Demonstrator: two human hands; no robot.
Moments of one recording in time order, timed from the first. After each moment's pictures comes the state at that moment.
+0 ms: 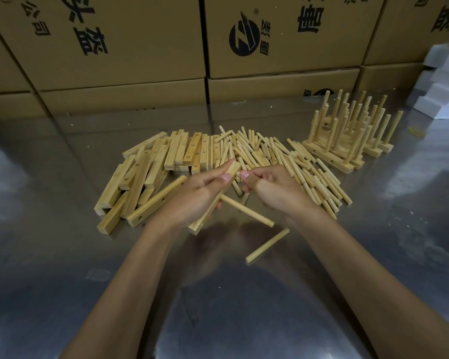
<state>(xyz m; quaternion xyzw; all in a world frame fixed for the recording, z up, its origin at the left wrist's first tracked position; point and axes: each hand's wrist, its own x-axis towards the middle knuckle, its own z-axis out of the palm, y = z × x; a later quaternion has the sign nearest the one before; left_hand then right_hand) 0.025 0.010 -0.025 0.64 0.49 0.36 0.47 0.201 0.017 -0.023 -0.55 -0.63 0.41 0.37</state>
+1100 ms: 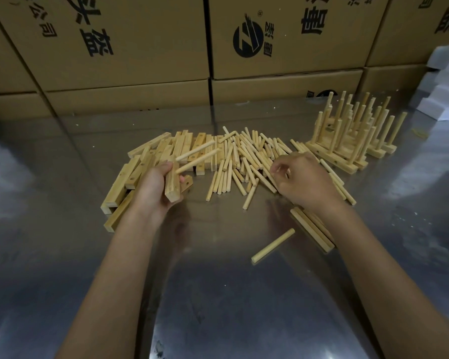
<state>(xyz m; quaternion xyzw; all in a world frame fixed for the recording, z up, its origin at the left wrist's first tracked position) -0.021 0.022 -0.018 0.26 0.54 0.57 0.56 0.241 0.037 -0.027 -0.63 -0.73 0.07 0.27</state>
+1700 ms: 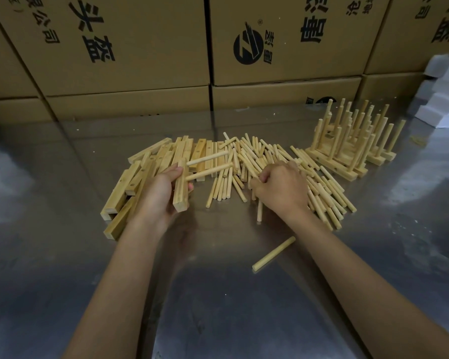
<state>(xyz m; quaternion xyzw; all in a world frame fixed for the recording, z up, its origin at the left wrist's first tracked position) -0.014 0.024 -0.020 0.29 0.53 0.56 0.56 0.201 0.063 -0.052 -0.68 -0.67 0.00 0.30</state>
